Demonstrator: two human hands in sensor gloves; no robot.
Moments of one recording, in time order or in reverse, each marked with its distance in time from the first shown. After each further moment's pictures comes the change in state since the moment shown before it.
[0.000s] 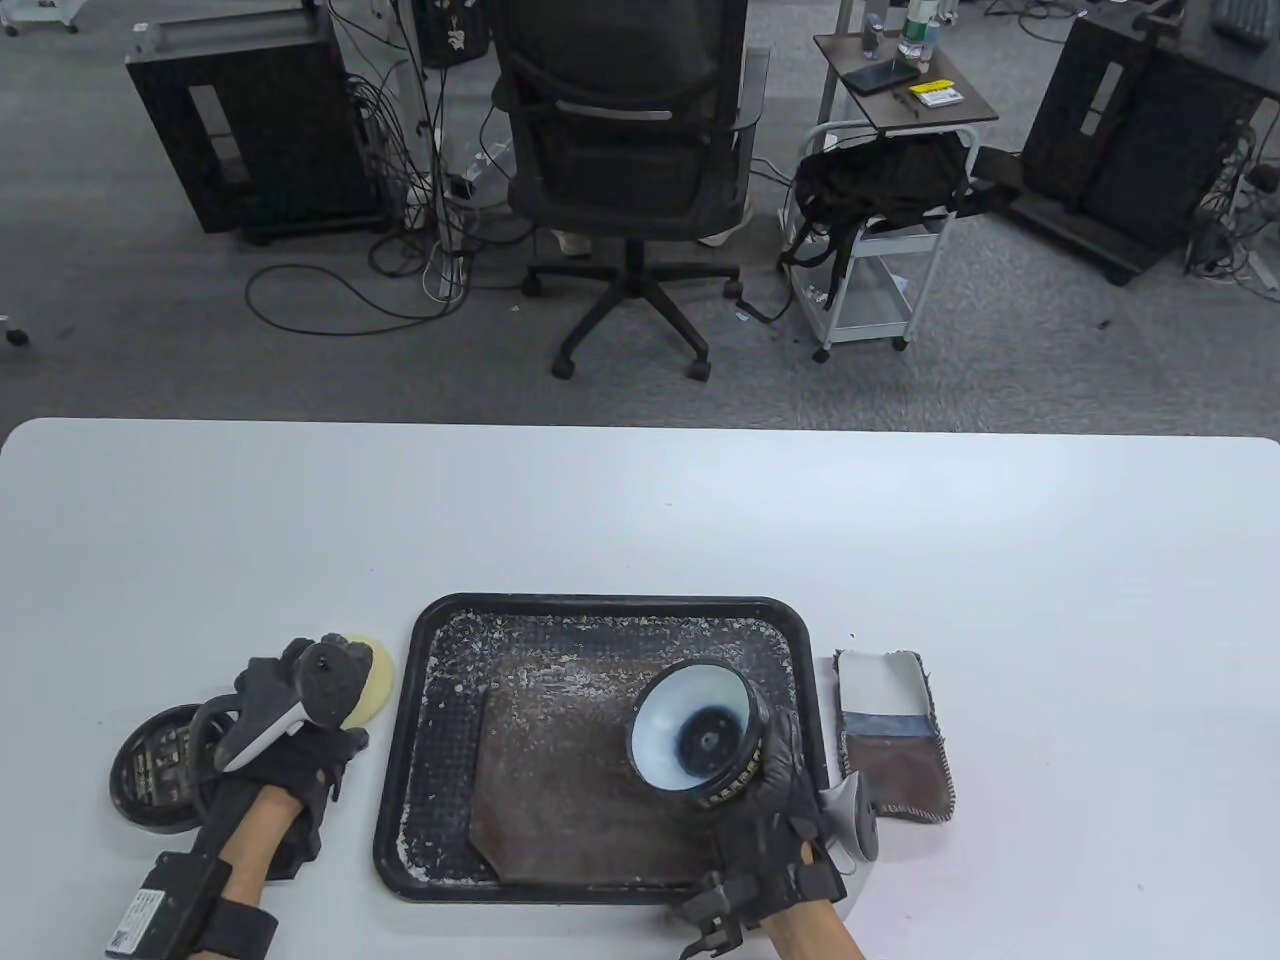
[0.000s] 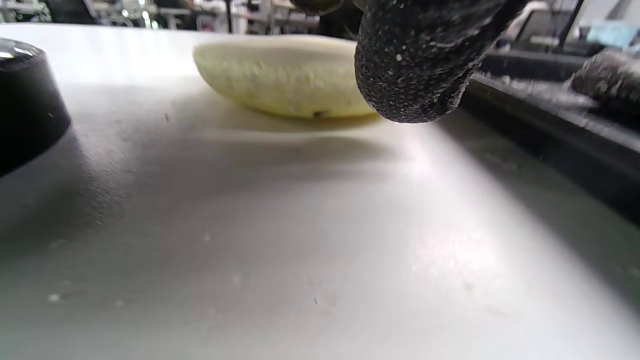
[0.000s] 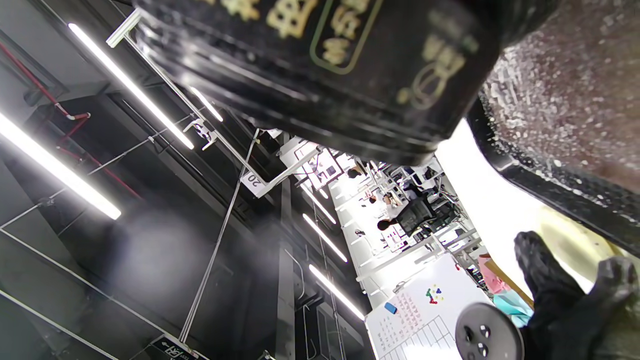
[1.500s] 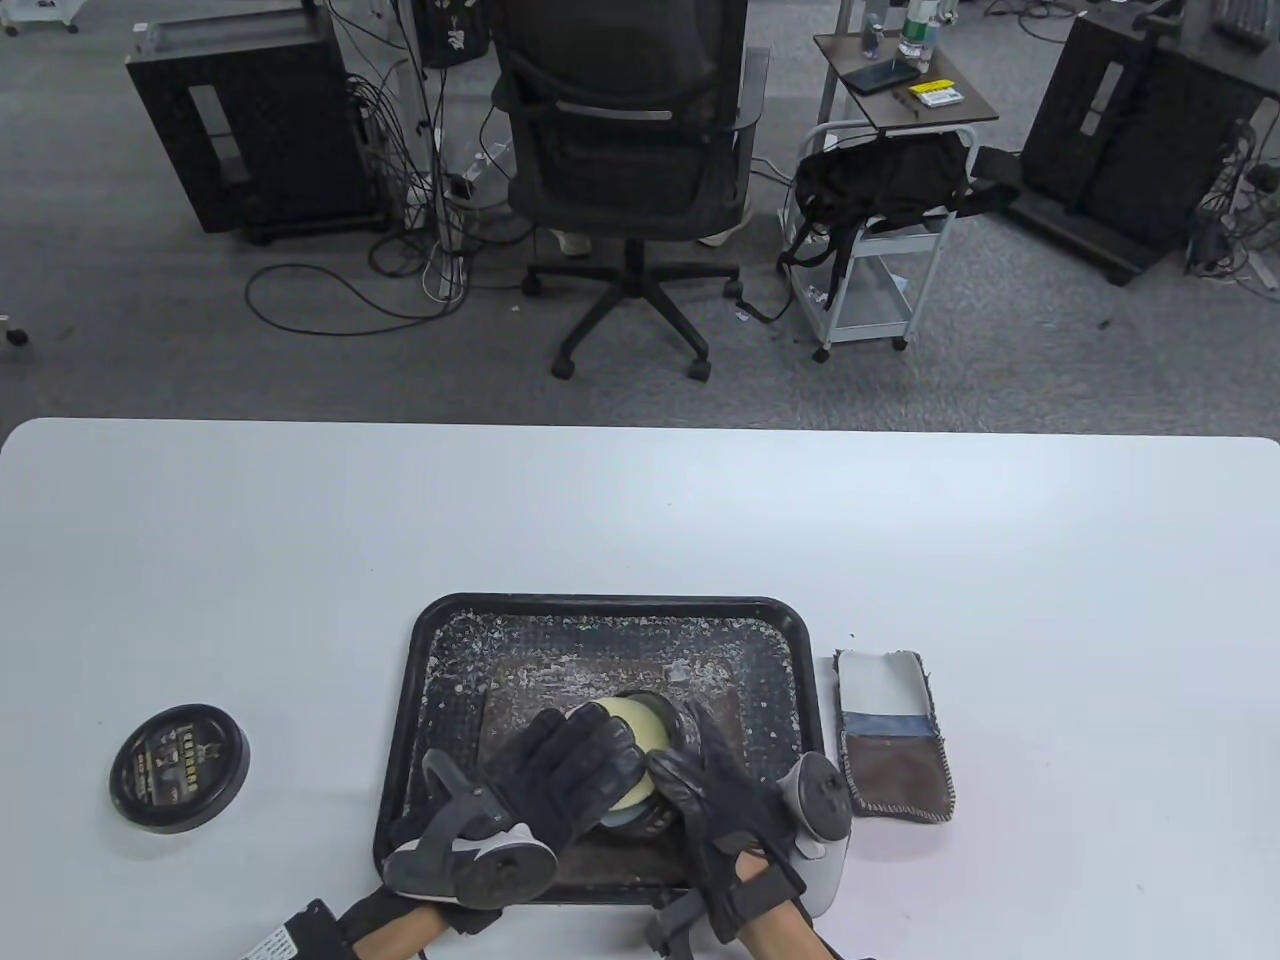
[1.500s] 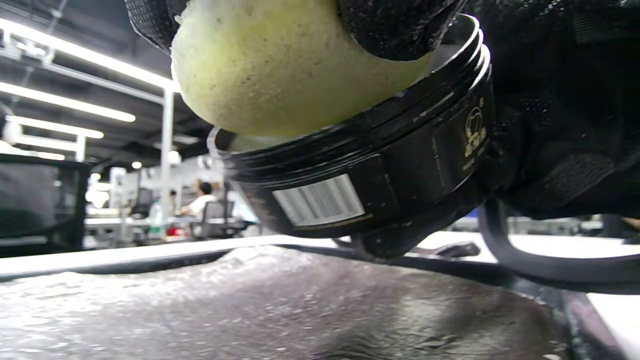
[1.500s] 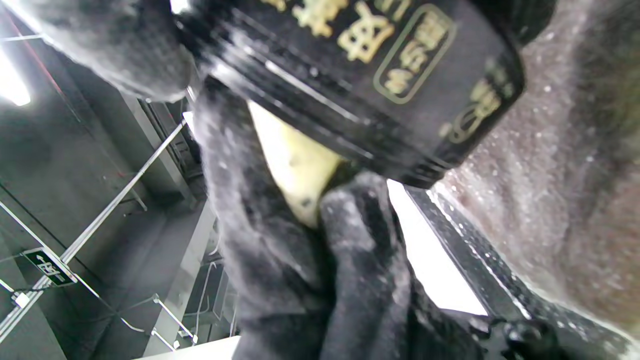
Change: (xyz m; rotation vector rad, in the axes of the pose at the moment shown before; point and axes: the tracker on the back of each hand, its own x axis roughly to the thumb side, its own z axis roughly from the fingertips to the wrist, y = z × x) left_hand 0.185 0.005 0.128 0.658 -0.928 0.011; right_hand -0.018 0.023 -0.008 0.096 0.085 0.403
